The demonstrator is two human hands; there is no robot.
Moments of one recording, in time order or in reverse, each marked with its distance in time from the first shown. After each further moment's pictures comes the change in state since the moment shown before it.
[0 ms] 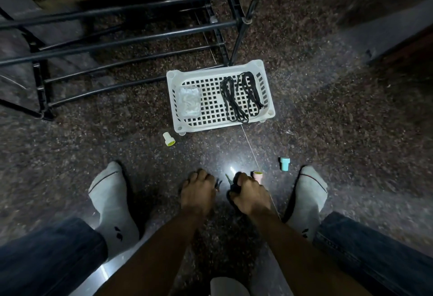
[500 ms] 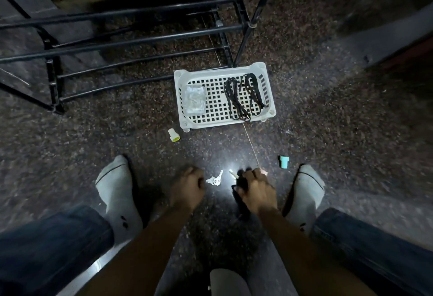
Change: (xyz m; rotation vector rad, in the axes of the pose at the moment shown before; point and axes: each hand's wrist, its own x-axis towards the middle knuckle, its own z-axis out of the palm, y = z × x) left_hand -0.020 -0.028 -0.014 -0.393 0.074 -0.168; right_hand -0.016 0.012 -0.009 -0.155 0.082 -0.094
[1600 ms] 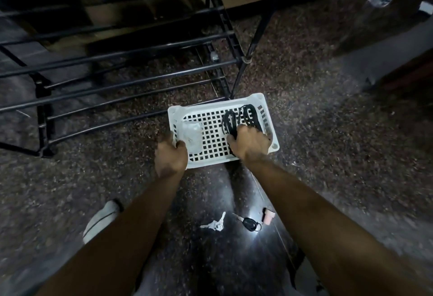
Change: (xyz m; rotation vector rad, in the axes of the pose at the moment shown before) left_hand 0.124 0.057 -0.118 -0.535 0.376 -0.299; right_hand 0.166 -0.068 -0.130 -0.003 0.227 0.065
